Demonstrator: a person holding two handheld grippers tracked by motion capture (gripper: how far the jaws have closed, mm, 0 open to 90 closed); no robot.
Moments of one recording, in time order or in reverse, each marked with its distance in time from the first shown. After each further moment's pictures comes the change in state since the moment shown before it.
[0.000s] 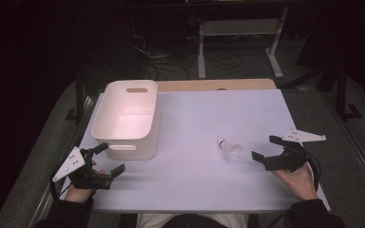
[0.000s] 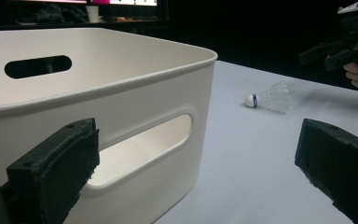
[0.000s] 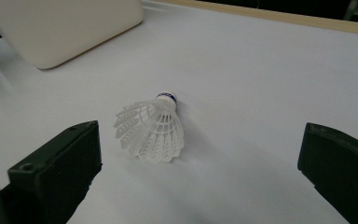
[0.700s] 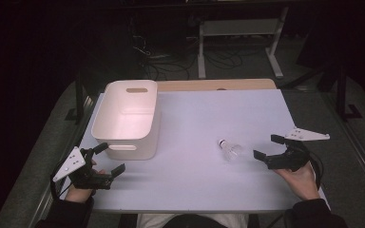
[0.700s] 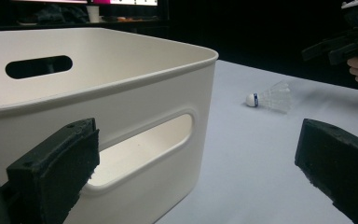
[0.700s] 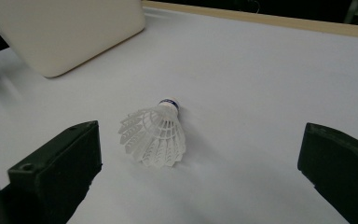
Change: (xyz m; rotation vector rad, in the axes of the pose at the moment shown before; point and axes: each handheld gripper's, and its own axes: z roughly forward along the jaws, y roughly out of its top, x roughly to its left) left arm 0.000 0.000 0.001 0.002 0.002 0.003; right arm -0.002 0.005 -0.006 -0.013 0.012 0.023
